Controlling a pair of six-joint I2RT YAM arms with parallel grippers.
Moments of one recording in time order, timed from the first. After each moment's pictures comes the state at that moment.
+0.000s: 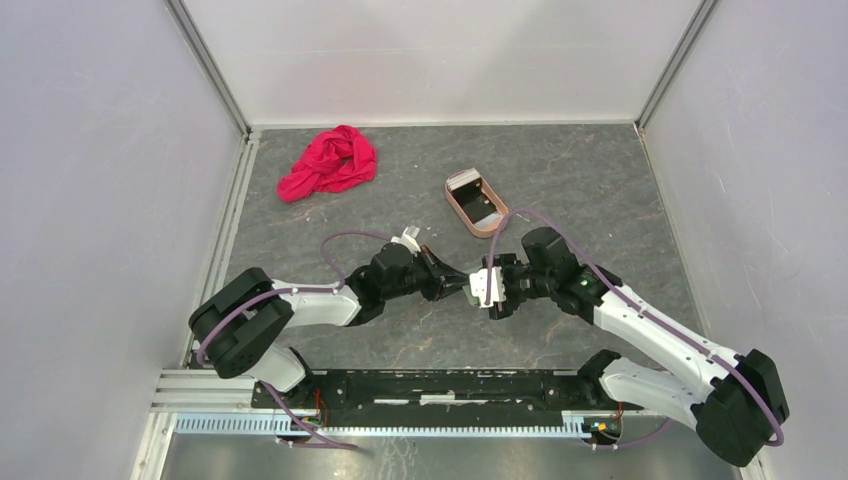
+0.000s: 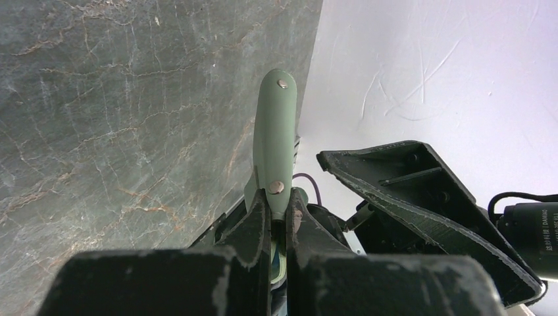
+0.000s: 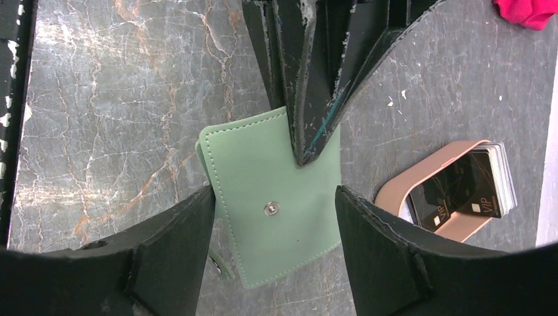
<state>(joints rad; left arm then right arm) -0.86 1.50 0.53 0.62 0.23 -1.47 0.66 1.01 0.66 -0.40 -0.52 -1.02</state>
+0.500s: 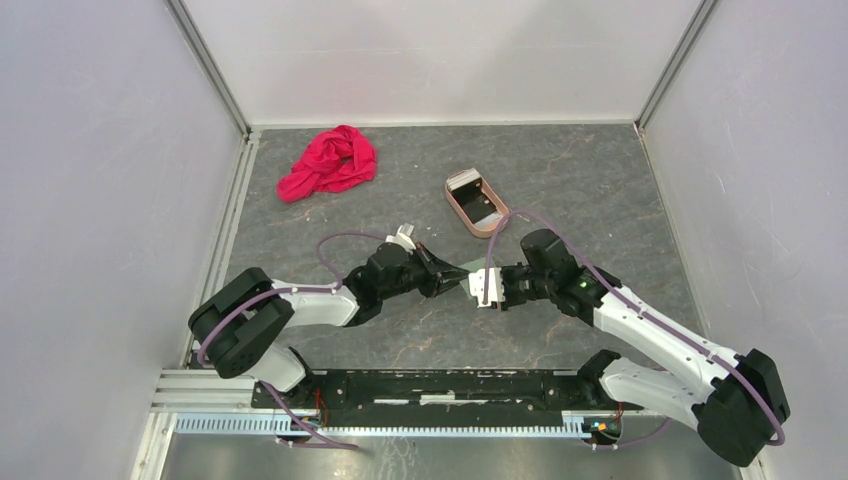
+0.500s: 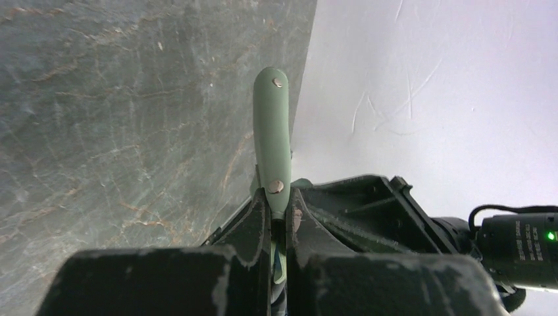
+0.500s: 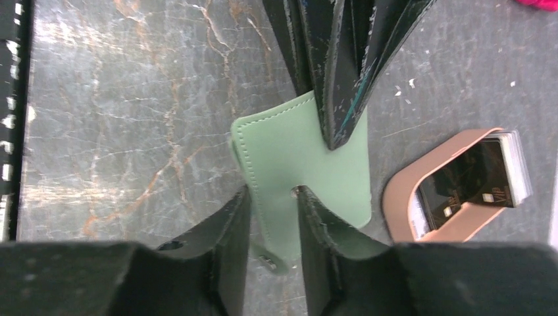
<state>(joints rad) -0.84 1.50 0.51 0.67 0.20 -1.49 0.67 1.01 0.65 -0.39 -0.49 -0.98</state>
